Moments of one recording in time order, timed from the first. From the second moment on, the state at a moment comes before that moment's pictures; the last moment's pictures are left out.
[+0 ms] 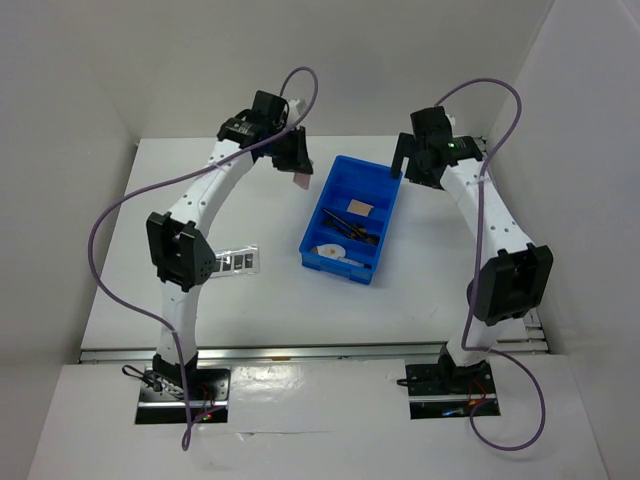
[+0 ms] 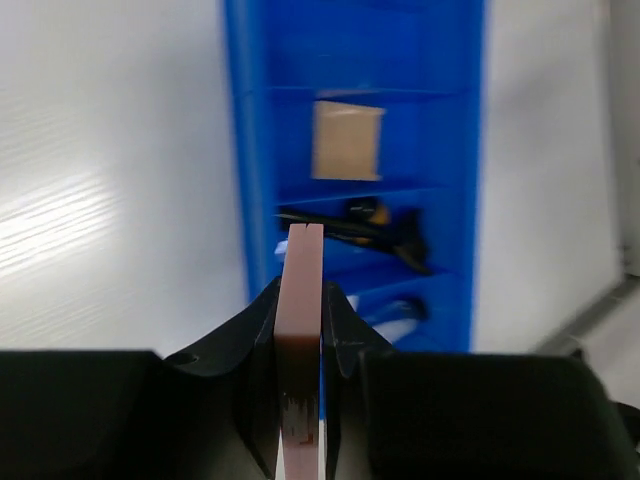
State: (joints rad) left arm -0.38 2.15 2.26 -0.94 0.25 -0.31; right arm 0.23 1.72 1.76 -0.92 0.29 0.42
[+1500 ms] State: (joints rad) left arm -0.53 2.52 2.30 -0.40 0.60 -0.64; right arm 0.19 1.51 1.58 -0.95 0.28 0.46
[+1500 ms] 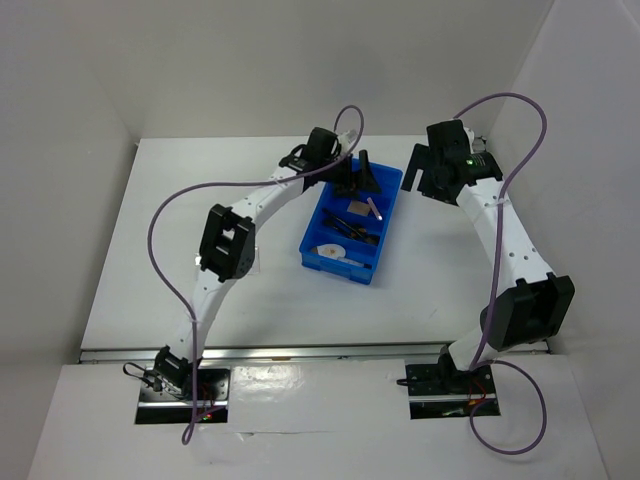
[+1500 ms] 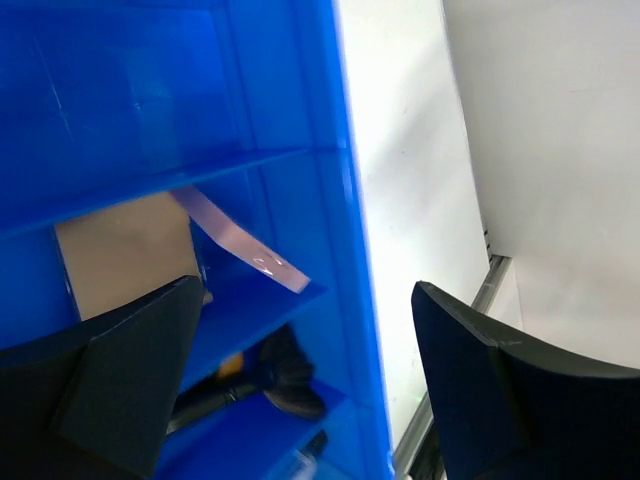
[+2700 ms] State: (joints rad) left arm 0.28 1.51 1.01 -0.83 0.16 -0.71; right arm 0.18 1.47 1.55 -0.93 0.20 0.46
